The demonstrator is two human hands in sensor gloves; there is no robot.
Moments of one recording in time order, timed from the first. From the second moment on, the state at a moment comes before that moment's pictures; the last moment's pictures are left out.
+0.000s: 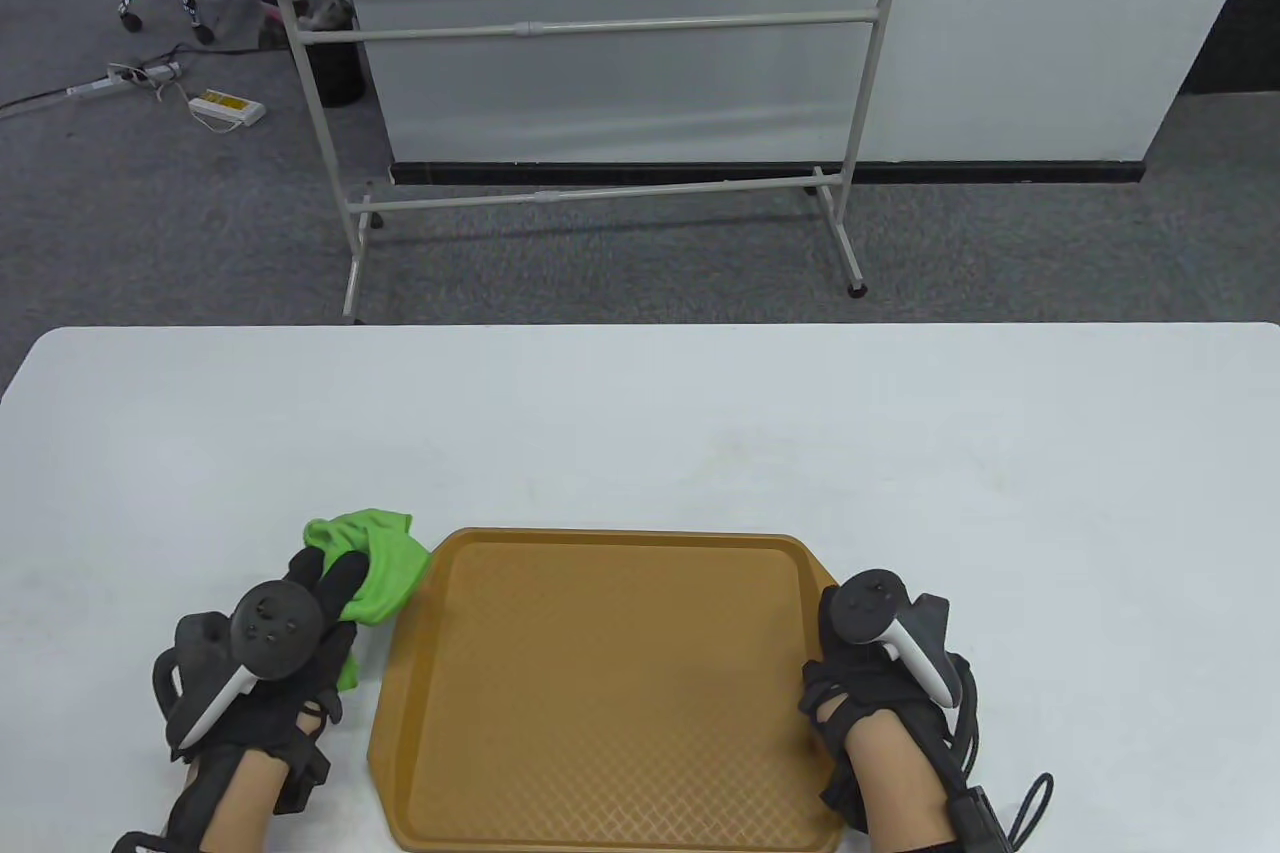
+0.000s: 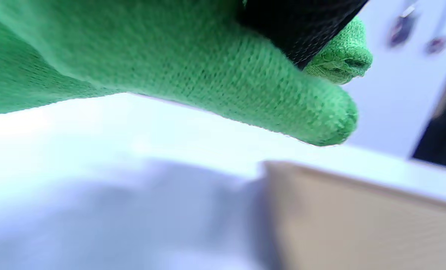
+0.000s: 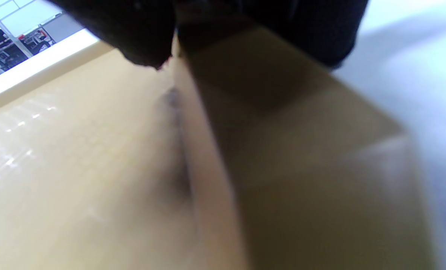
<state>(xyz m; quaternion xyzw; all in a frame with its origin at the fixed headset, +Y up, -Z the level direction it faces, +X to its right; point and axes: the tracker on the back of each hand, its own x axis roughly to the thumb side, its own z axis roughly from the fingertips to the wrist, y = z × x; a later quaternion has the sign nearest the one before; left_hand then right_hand) -0.339 -0.706 -0.315 -0.03 0.06 0.08 0.99 0.185 -0.768 -0.334 -0.12 0.23 0.94 0.21</state>
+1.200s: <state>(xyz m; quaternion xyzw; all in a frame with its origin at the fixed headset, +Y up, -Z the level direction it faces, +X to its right) -0.402 -0.700 -0.303 0.06 0.00 0.44 0.90 0.186 -0.742 -0.323 -0.06 0.16 0.95 0.26</state>
